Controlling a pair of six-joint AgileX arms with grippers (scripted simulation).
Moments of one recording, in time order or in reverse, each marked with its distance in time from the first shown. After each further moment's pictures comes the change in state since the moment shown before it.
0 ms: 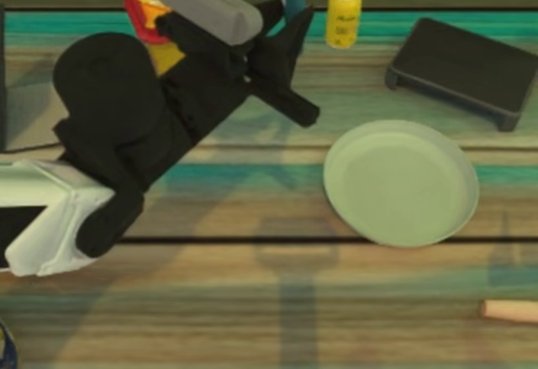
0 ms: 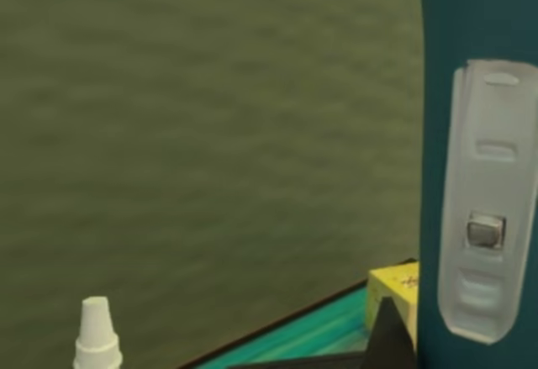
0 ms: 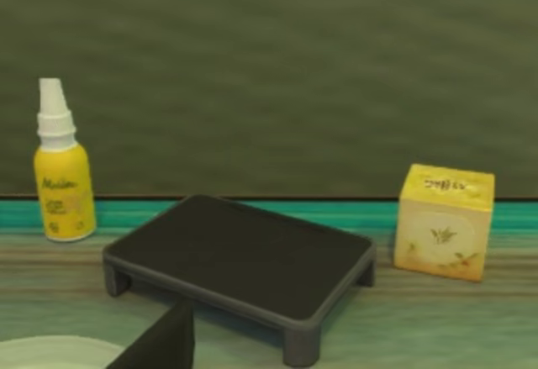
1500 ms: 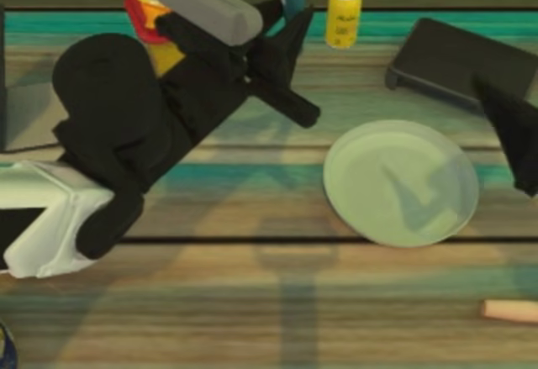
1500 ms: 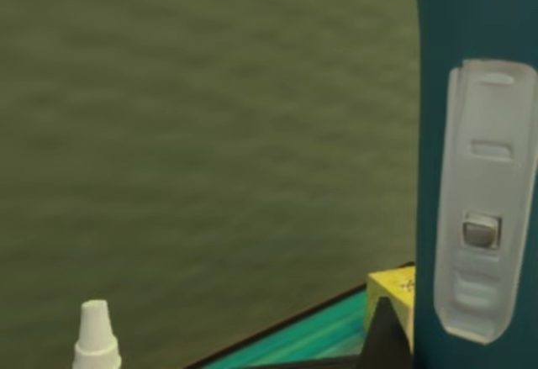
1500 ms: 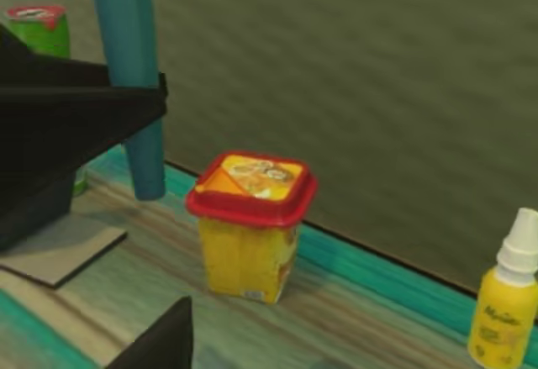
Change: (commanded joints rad) left arm -0.001 0.000 0.000 0.000 -0.001 0.000; right arm 0.219 0.857 0.515 0.294 -0.458 -0.045
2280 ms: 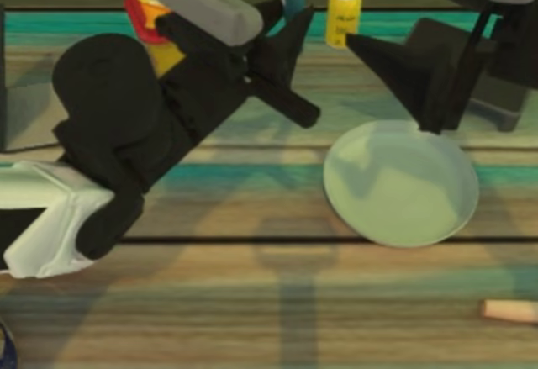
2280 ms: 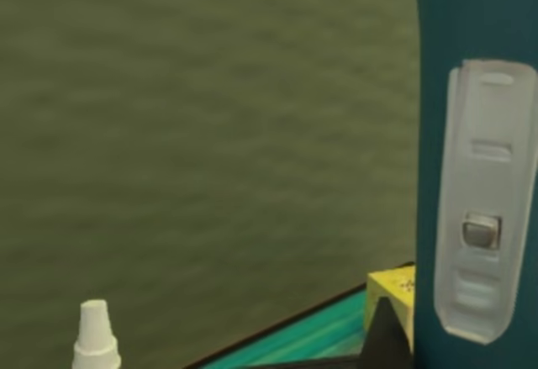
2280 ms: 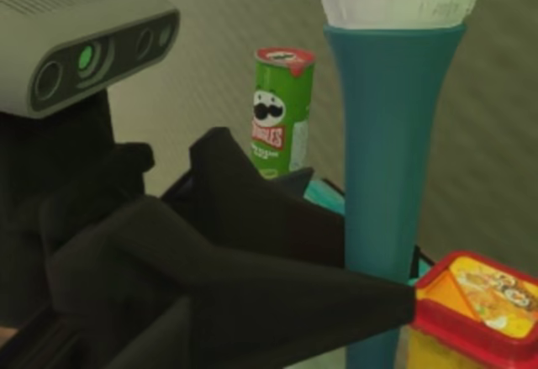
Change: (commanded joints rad) left arm 0.000 0.000 0.000 0.000 0.000 0.000; right arm 0.130 0.481 0.315 0.186 -0.270 -0.028
